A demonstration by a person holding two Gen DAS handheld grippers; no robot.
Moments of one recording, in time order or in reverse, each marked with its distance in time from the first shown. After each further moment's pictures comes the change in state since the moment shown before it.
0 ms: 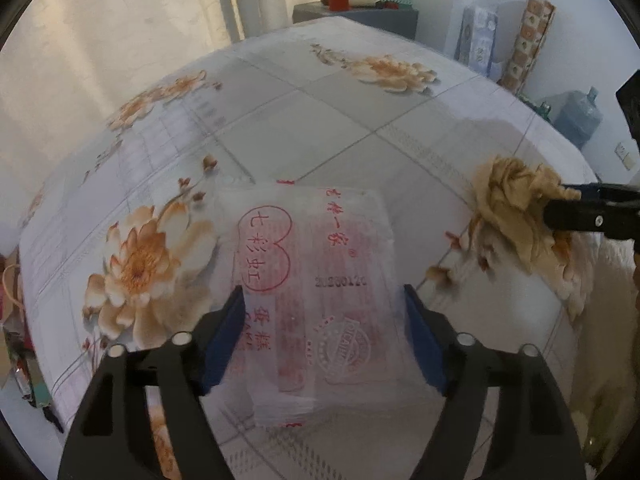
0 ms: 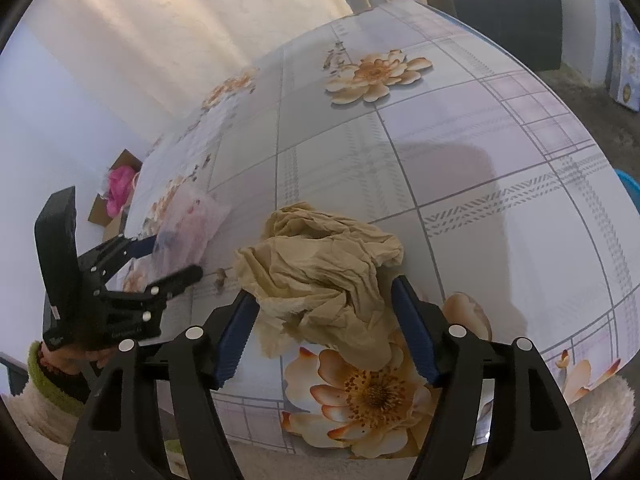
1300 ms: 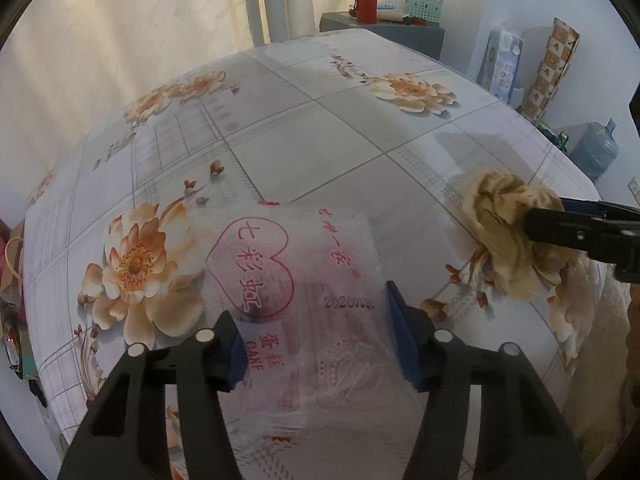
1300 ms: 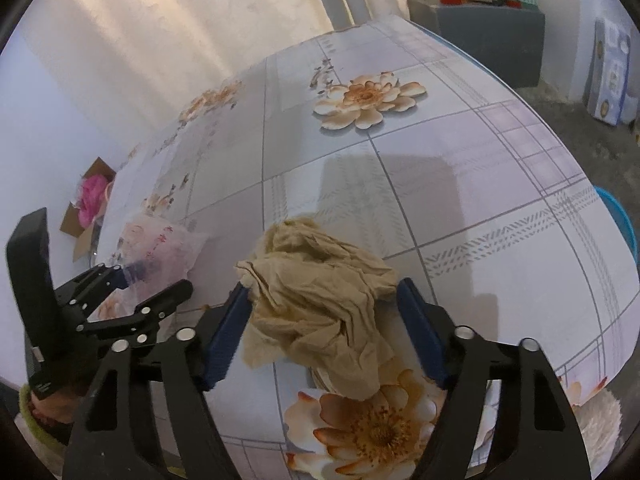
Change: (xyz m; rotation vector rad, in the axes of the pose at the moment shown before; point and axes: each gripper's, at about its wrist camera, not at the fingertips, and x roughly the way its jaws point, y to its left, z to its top) left arm -0.001 -0.008 0.005 -0.105 -0.043 0.028; right arm 0.018 0.031 0.018 -0.007 -0.052 -0.135
